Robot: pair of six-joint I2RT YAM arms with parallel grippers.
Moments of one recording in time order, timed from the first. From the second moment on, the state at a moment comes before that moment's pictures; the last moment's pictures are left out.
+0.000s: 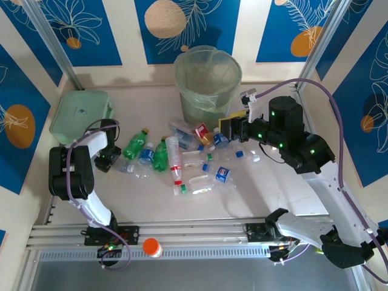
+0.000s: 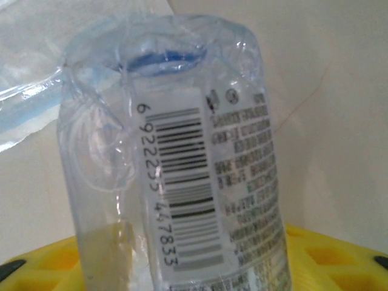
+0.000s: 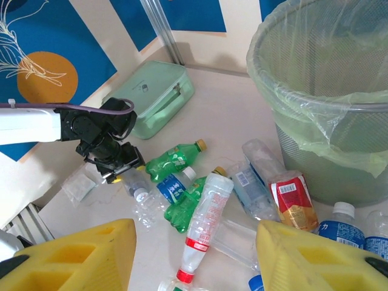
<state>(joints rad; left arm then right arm) 0.05 1.72 1.01 -0.78 -0.26 -1.08 0.56 1.03 1.43 -0.79 -0.25 0.25</state>
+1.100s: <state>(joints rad) -0.25 1.08 0.96 -0.09 0.57 -0.83 0.59 1.19 1.37 -0.57 -0.62 0.51</state>
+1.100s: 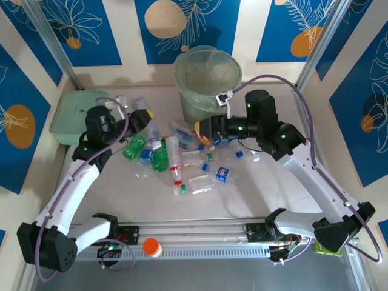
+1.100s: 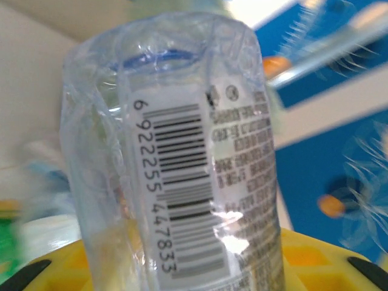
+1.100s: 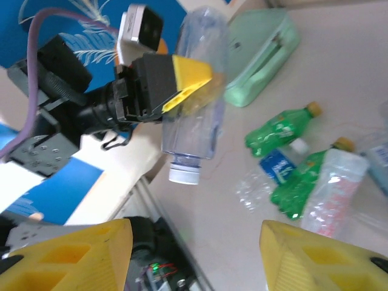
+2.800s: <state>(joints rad) -0.47 1.17 0.96 0.64 0.77 -1.01 0.73 1.34 1.46 -0.35 -0.75 0.61</state>
